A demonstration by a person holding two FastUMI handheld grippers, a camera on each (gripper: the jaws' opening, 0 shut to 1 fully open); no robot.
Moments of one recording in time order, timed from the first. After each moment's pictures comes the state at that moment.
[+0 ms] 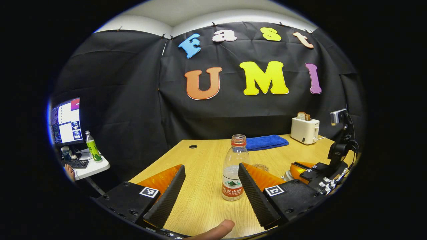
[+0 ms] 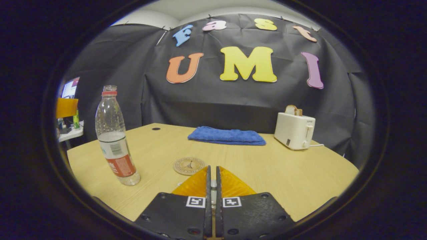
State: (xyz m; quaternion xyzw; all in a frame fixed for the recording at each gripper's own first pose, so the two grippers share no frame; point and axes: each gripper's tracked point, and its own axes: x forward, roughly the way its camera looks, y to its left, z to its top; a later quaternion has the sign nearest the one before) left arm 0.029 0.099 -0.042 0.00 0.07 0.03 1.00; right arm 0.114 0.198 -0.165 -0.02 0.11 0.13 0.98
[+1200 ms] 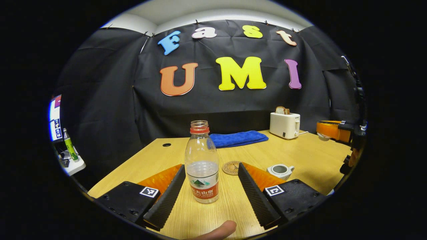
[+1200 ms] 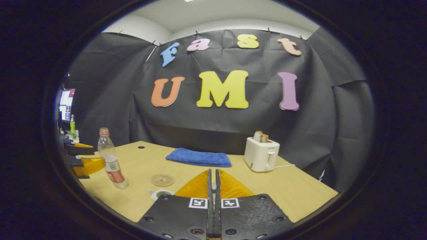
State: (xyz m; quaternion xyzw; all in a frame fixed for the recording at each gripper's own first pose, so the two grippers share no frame) left arm 0.063 0.036 -0.081 0.00 0.06 -0.07 1.00; right arm 0.082 0.055 -0.065 -0.02 0.03 0.07 1.00
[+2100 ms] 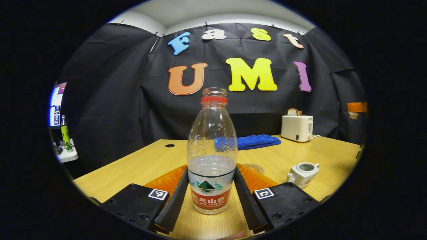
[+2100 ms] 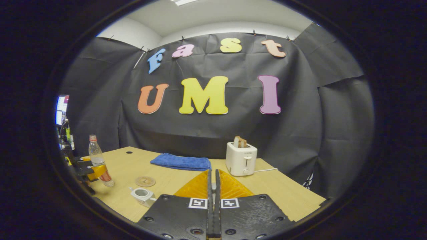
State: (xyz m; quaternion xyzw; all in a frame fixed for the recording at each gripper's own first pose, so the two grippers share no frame) left arm 0.110 0.051 -0.124 -0.01 0.03 -0.04 1.00; right arm 0.071 -0.007 -0.044 0.00 0.02 0.05 1.00
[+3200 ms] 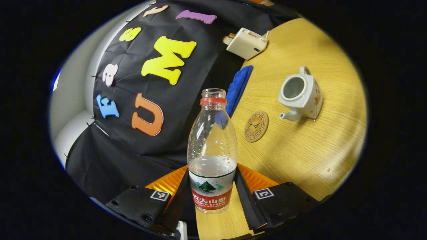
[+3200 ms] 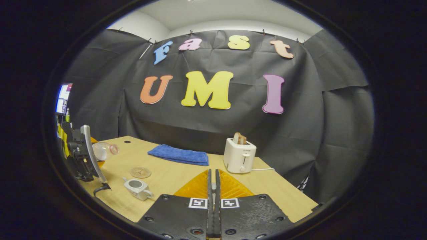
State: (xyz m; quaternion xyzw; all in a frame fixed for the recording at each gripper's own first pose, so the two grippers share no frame) left arm 0.109 0.024 -0.112 0.53 0.13 -0.03 0.84; right arm 0.074 -0.013 -0.056 -0.04 0.04 0.04 1.00
